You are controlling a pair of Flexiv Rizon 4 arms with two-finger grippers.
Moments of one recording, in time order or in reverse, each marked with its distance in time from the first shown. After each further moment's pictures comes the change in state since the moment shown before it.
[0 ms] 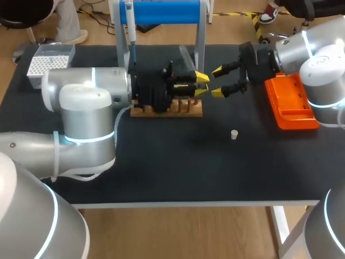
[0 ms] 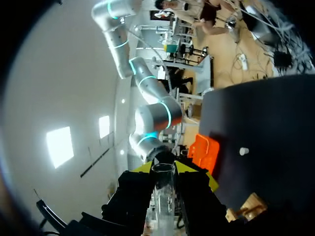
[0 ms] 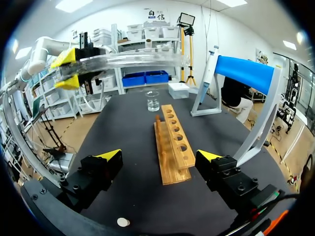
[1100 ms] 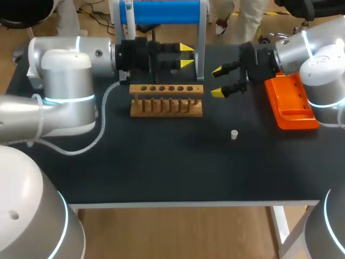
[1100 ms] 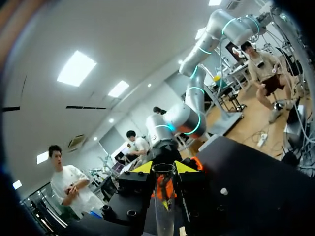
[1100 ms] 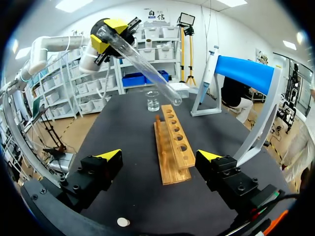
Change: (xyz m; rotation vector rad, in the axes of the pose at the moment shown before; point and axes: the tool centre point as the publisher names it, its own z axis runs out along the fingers) left arm -0.039 0.055 -0.028 0.086 0.011 -0.757; right arm 0.000 0.000 0.000 0.000 0.000 0.000
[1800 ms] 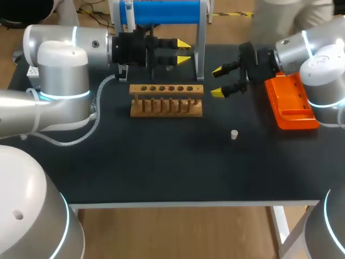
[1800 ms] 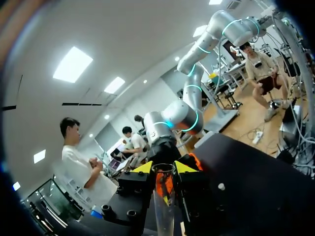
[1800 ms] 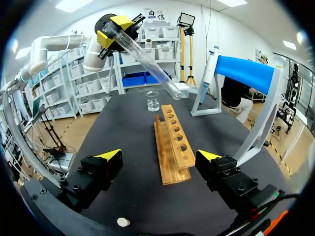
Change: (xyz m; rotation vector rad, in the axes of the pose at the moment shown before) left arm -0.007 0.000 -0.007 -0.039 0.043 0.006; right arm 0.000 0.000 0.000 0.000 0.000 0.000
